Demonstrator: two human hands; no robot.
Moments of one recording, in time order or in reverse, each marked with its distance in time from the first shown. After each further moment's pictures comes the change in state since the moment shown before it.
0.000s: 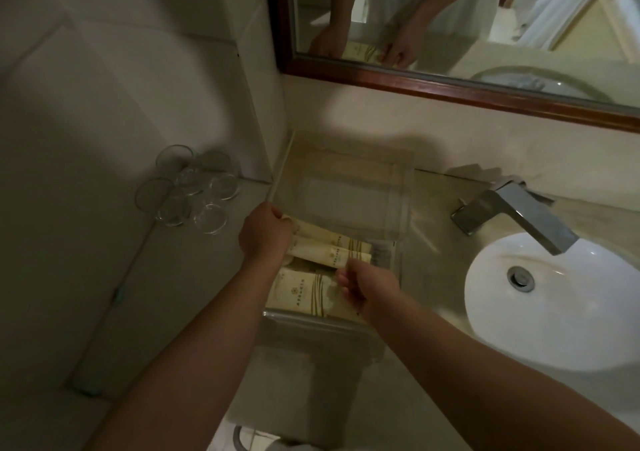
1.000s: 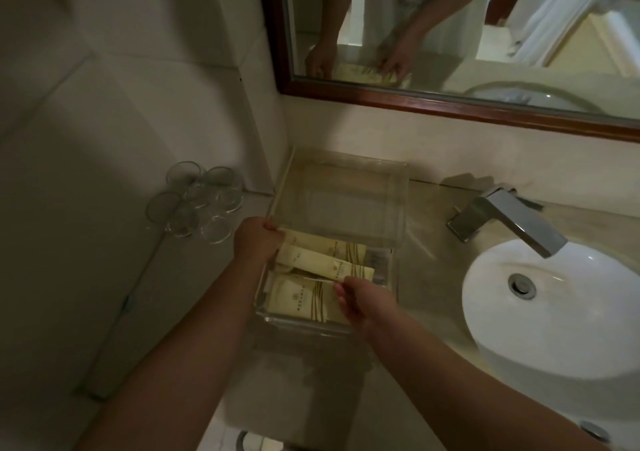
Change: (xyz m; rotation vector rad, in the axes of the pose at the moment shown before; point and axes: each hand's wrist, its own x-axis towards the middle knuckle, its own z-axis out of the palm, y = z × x) left_hand 0.005 -0.006 -0.027 -0.043 -0.150 -0.002; right_hand -0.018 0.013 -0.006 0.160 -0.066 0.050
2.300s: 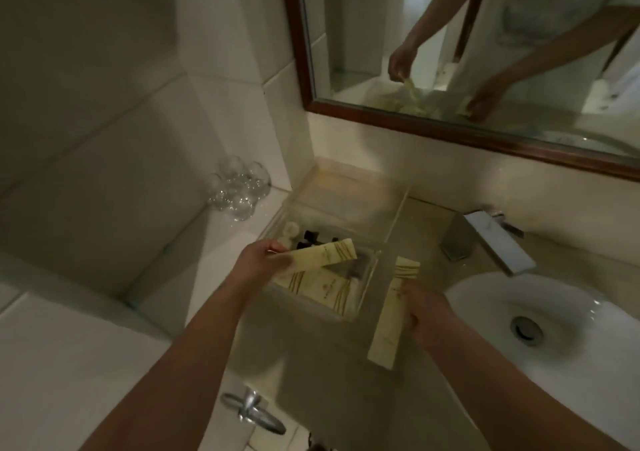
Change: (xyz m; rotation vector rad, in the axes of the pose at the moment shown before) left_hand -0.166 0.020 0.001 -0.335 0.022 -0.020; right_hand -0.020 -0.072 -0.139 -0.384 -0.027 -0.233
